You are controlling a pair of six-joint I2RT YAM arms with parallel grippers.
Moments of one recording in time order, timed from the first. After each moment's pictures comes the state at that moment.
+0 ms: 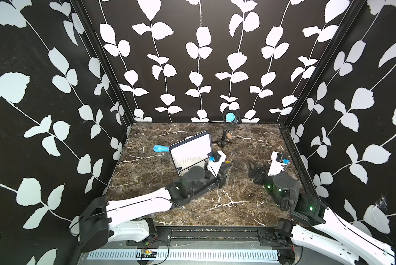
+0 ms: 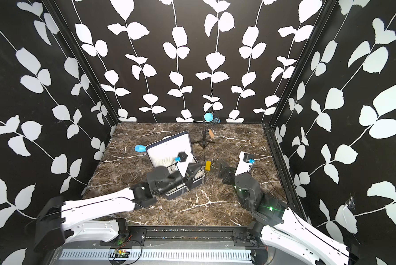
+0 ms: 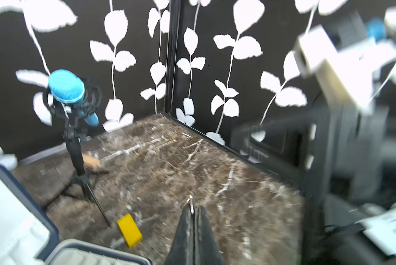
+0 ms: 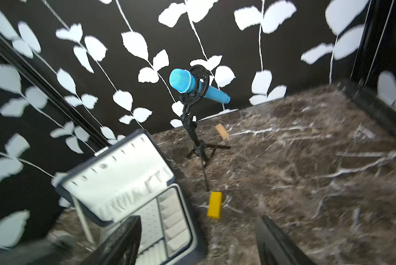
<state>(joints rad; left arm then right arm) -1.07 1.16 0.86 0.22 -0.08 -0.26 0.95 0.63 0.72 -0.38 0.64 0.46</state>
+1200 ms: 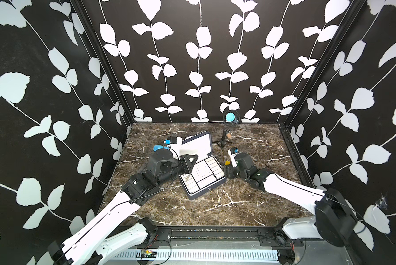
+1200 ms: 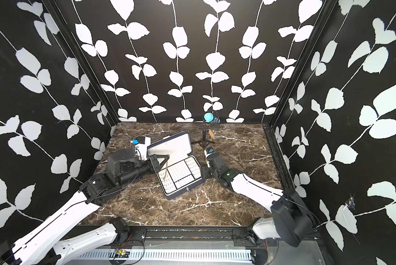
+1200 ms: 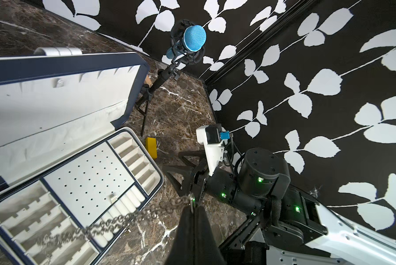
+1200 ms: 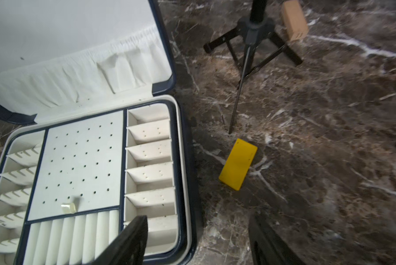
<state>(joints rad) -0.76 0.87 1.01 -0.49 0.07 -0.80 0.69 1.39 0.79 -0.15 0.04 0.32</state>
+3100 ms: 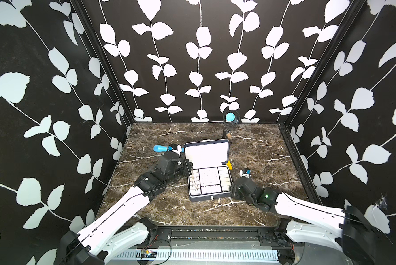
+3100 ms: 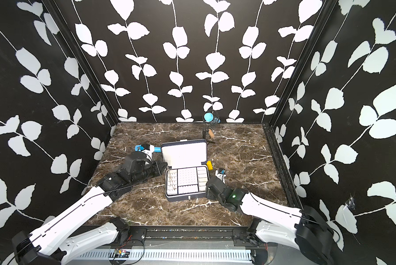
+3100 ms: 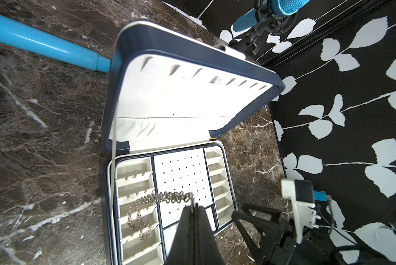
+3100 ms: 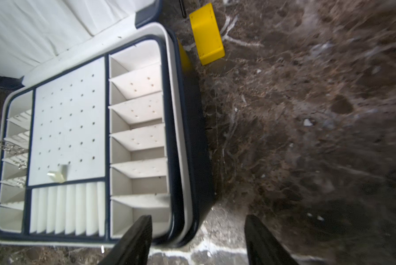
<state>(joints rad) -0.67 0.95 0.88 -0.50 0.03 -0.76 0.94 1.04 0.60 -0.48 0.26 0.86</state>
